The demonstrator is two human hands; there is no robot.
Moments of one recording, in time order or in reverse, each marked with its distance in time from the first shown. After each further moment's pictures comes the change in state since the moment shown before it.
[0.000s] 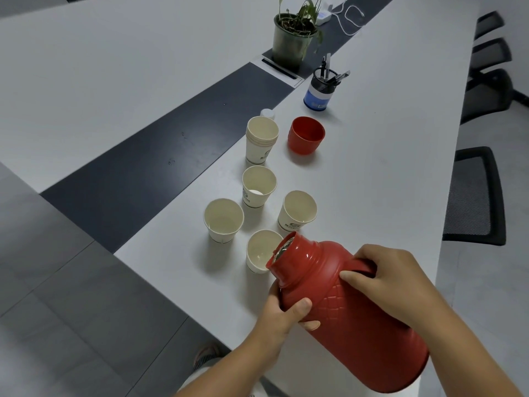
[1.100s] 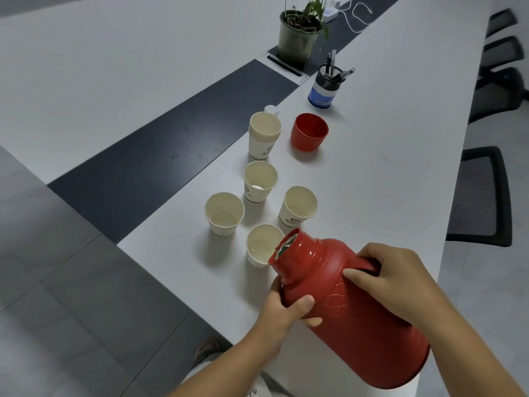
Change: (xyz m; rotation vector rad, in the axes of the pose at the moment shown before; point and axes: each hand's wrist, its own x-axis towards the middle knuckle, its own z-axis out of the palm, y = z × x) left_hand -0.001 -0.005 0.005 0.003 0.005 0.009; right_hand -0.005 0.009 -0.002 0.040 0.006 -0.032
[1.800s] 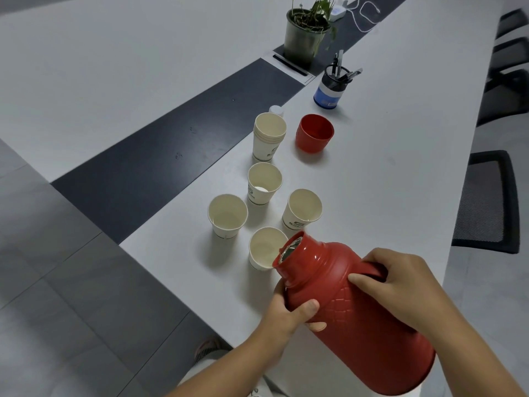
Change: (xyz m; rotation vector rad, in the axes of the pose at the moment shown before) left_hand 0.005 -0.002 -0.001 -0.001 0.010 -0.007; right_hand 0.004 0.000 -0.002 -0.013 -0.006 0.025
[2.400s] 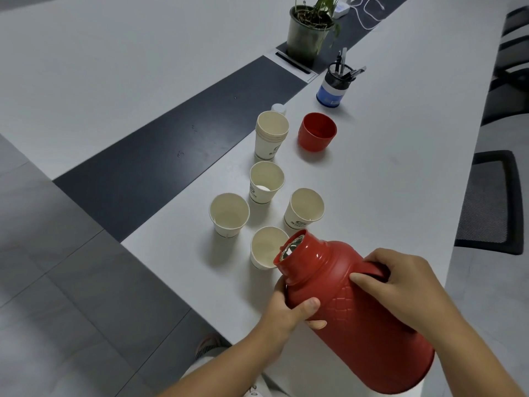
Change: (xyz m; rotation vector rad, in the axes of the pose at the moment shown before) left_hand 0.001 0.004 -0.001 -0.012 0.010 0.013; right_hand 0.001 0.002 0.002 0.015 0.018 -0.038
